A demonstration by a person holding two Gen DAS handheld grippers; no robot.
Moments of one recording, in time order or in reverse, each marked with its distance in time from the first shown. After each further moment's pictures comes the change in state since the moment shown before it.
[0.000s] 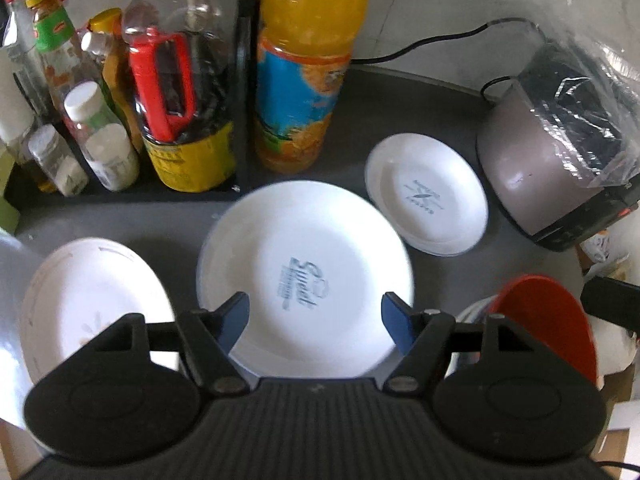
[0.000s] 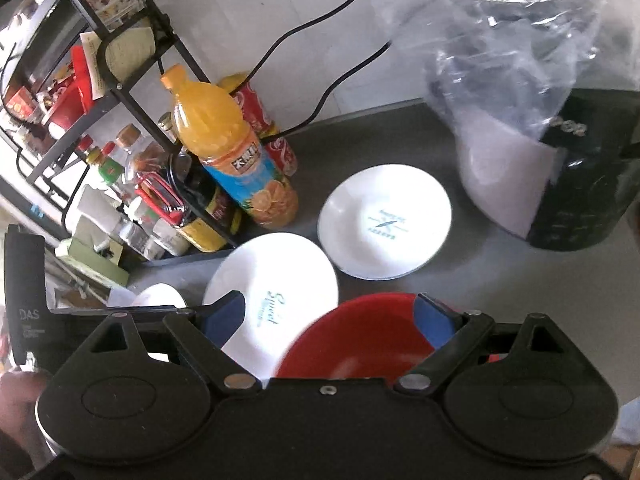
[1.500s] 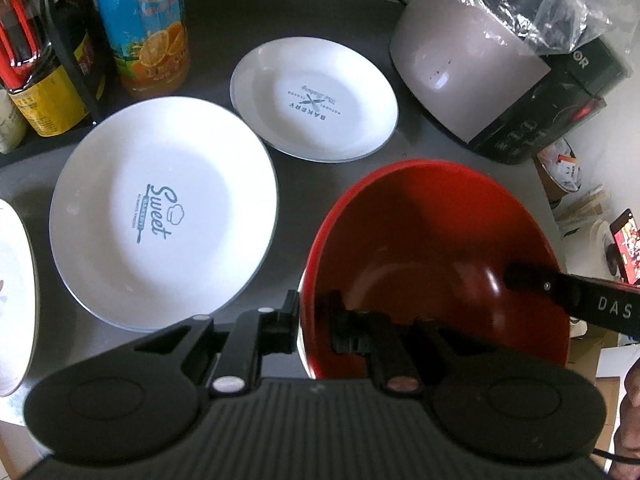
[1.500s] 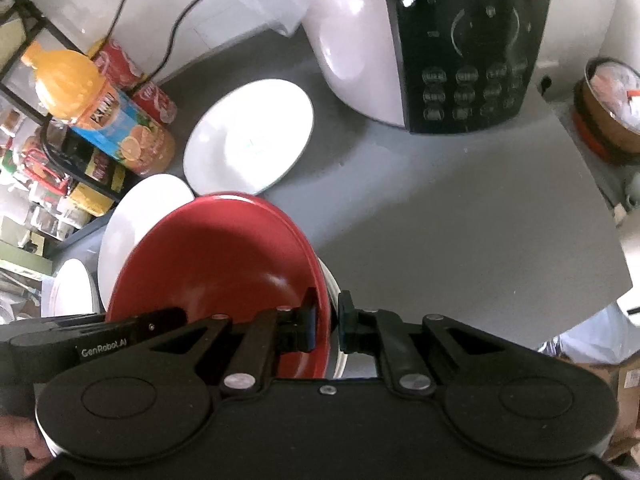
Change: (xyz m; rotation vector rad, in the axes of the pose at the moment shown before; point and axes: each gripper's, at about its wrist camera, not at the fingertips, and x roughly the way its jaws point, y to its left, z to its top) left arm 0.050 -0.108 -0.054 0.092 0.144 -0.093; right arm 0.015 -0.104 -0.047 0.149 0.150 -0.155
